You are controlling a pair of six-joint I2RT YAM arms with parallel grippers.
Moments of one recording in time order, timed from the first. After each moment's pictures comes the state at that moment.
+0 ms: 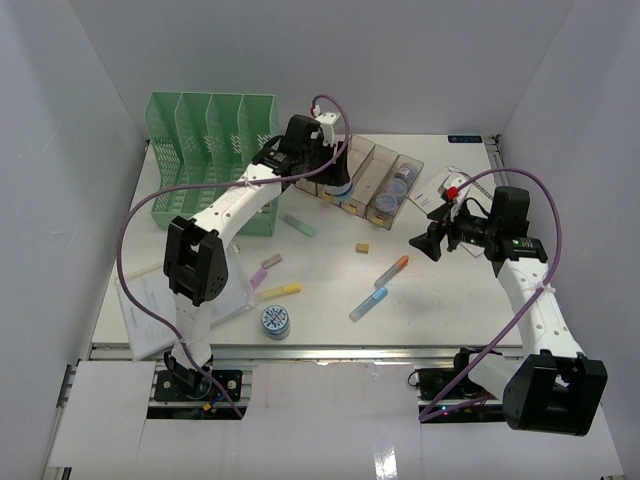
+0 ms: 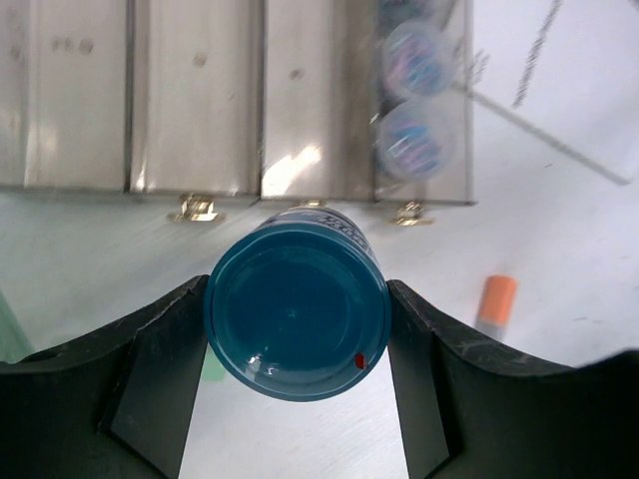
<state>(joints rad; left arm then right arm) -0.55 2.01 1.86 -0.47 0.16 -0.22 -0.04 1.08 0.86 -0.39 -0.93 -0.56</state>
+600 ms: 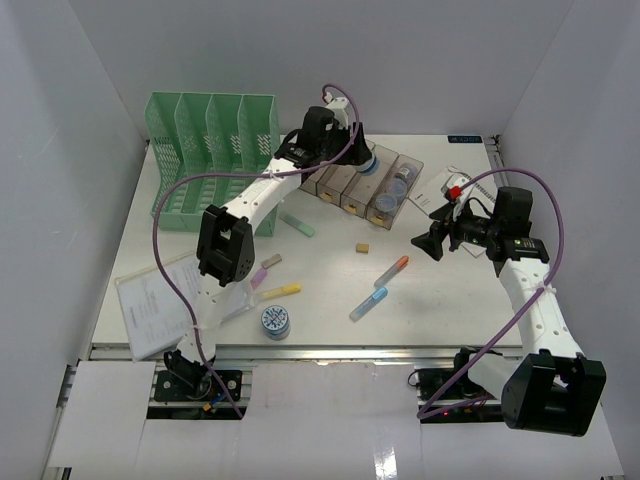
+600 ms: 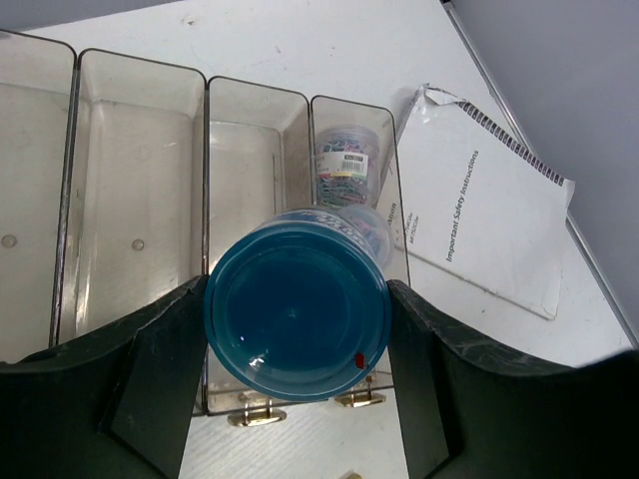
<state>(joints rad) -0.55 2.33 2.22 -0.28 0.23 -0.34 -0.06 1.08 0.86 -0.39 -0.94 -0.56</state>
